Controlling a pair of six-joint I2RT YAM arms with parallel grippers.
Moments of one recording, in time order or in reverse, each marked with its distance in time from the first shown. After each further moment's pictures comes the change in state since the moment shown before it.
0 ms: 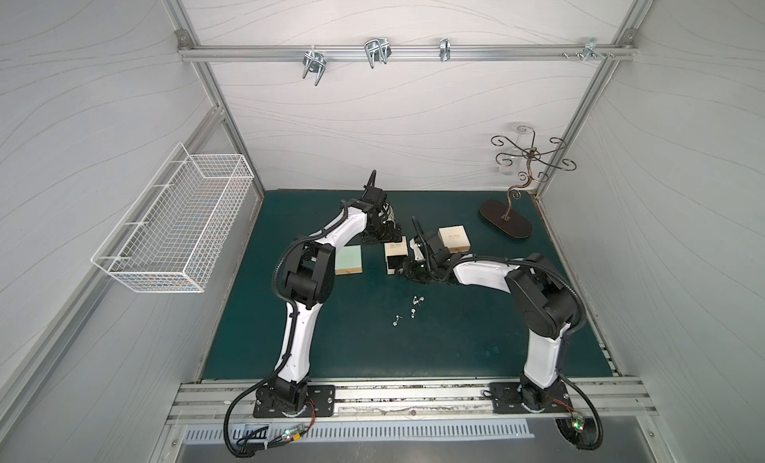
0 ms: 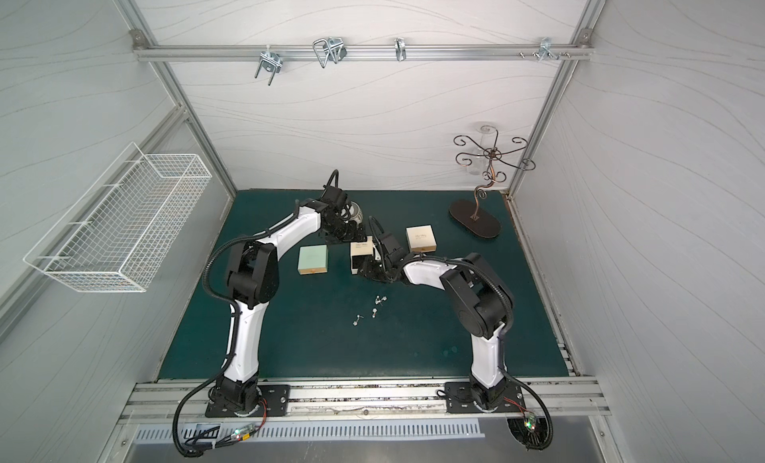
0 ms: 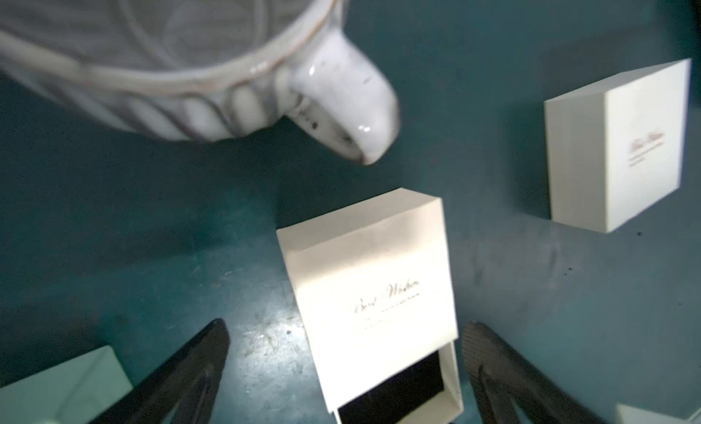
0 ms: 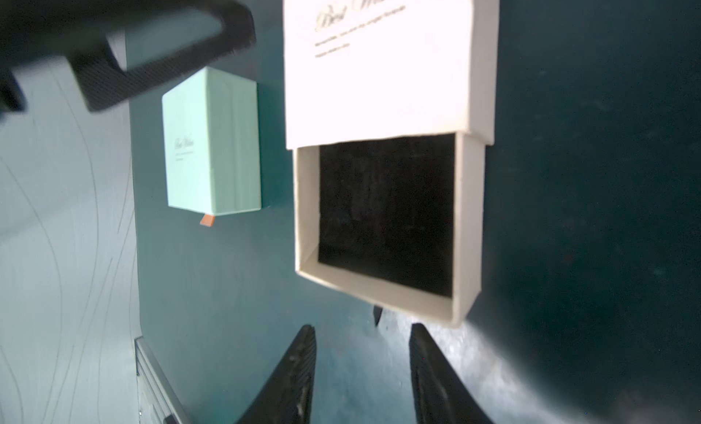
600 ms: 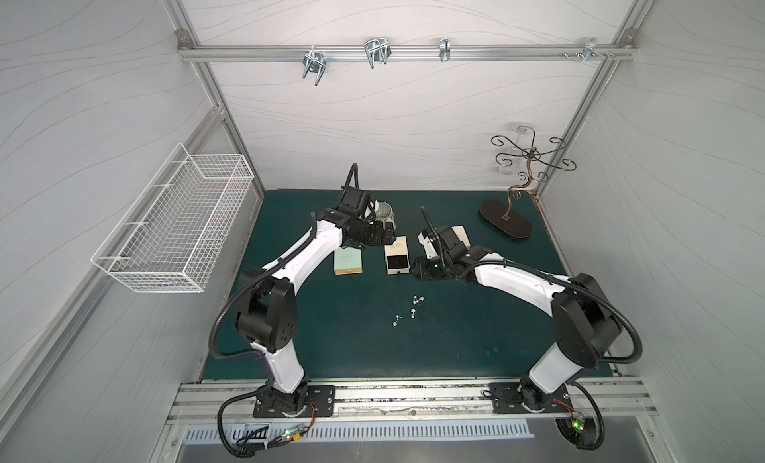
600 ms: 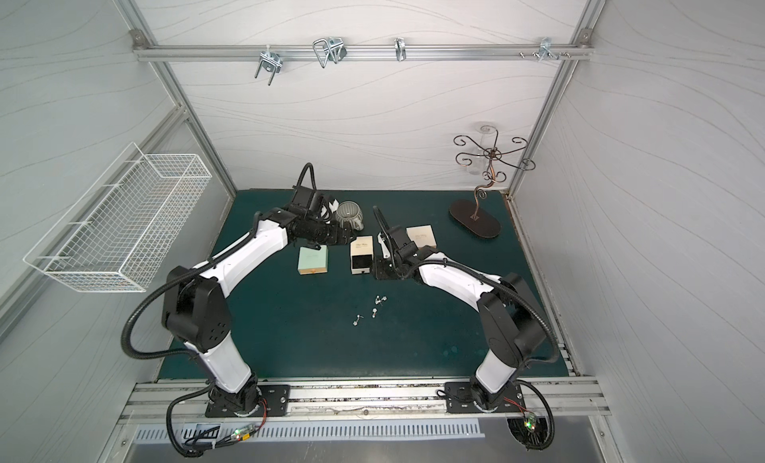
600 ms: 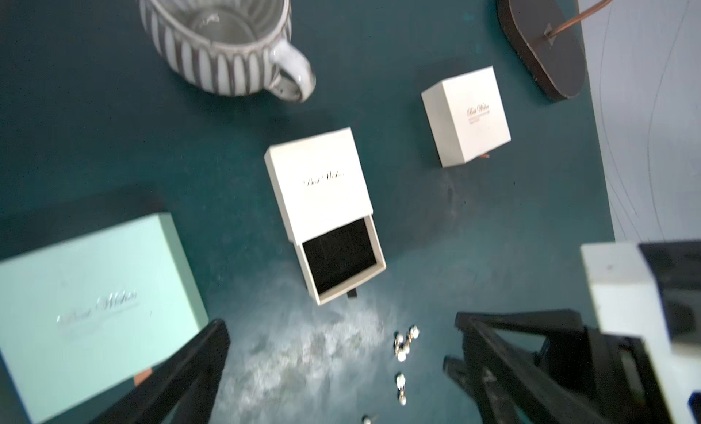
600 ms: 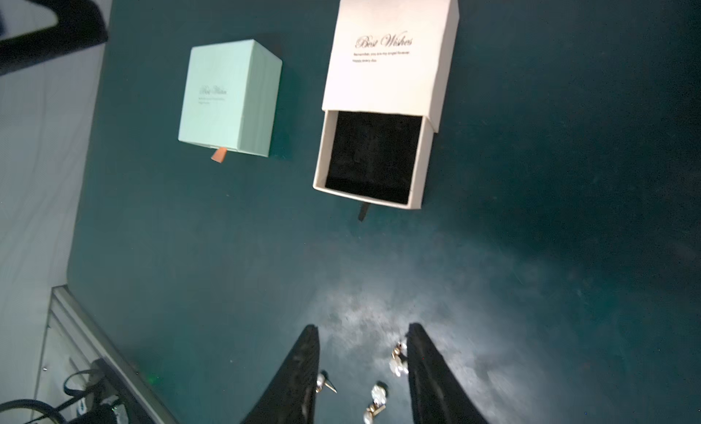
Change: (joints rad) left arm 0.000 -0.505 -0.443 0.117 0.026 -0.018; right arm 0.000 -0.261 -0.012 -0.326 0.113 -0.293
